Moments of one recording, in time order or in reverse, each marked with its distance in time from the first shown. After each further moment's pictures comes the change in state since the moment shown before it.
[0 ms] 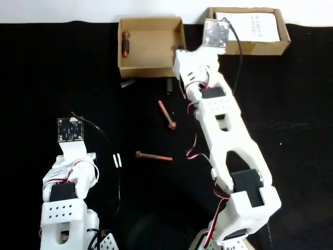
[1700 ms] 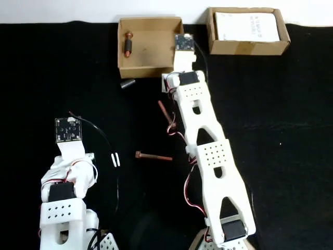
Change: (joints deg) left arm -1.0 0.0 -0.7 1.3 0.0; right arm -4.3 66.9 -82.5 51.3 4.5
